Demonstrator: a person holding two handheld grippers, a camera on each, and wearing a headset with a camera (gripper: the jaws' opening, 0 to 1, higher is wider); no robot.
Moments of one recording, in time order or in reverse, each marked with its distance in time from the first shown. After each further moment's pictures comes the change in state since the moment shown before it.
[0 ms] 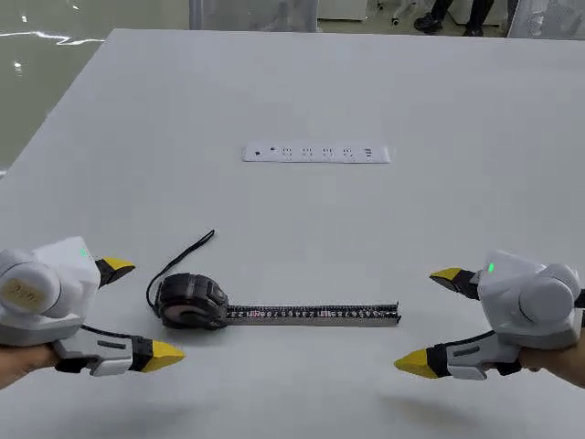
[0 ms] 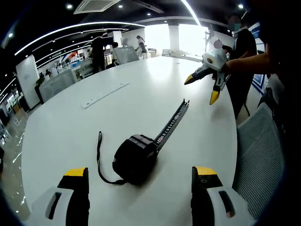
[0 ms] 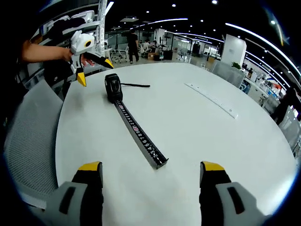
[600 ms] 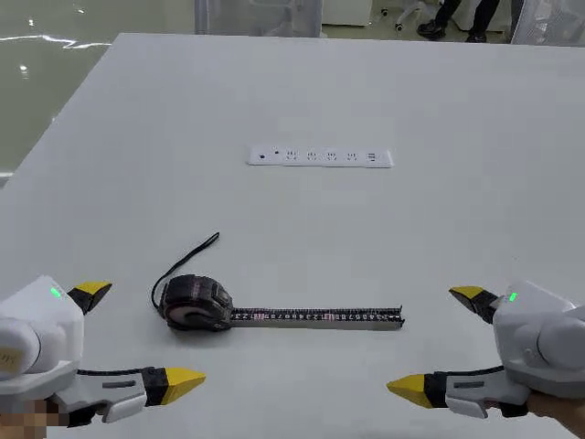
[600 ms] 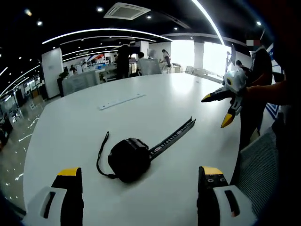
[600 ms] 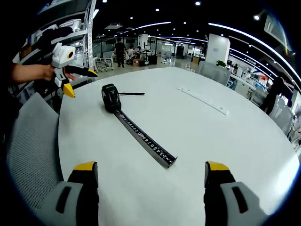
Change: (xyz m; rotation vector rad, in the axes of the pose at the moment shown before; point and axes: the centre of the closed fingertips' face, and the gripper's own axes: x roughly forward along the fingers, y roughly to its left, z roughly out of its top) left arm -0.024 -0.021 0.004 -0.172 -0.099 0.142; right arm -0.015 0.026 0.010 0.089 -0.047 -0.102
